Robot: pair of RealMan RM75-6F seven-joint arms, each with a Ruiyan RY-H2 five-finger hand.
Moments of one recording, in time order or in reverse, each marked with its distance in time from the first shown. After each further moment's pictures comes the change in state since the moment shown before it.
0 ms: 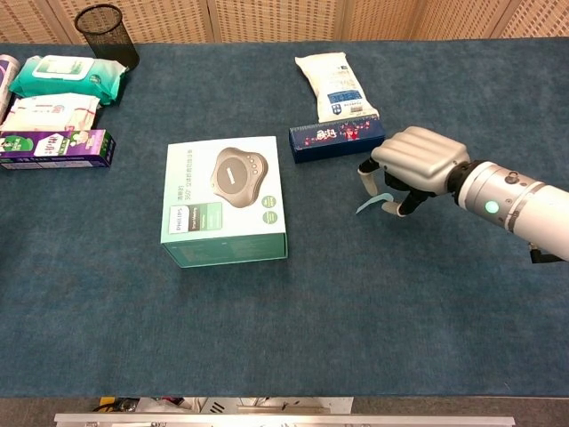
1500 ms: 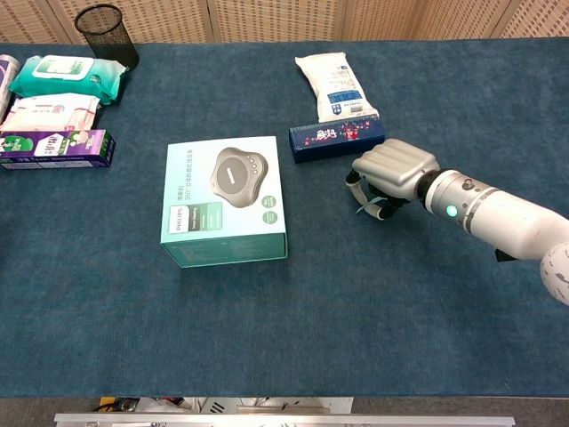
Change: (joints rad) left arm 0.006 -0.016 -0.001 0.044 -0.013 0.005 -0.039; right arm 0.092 -0.133 -0.041 0.143 0.144 -0.006 -0.056
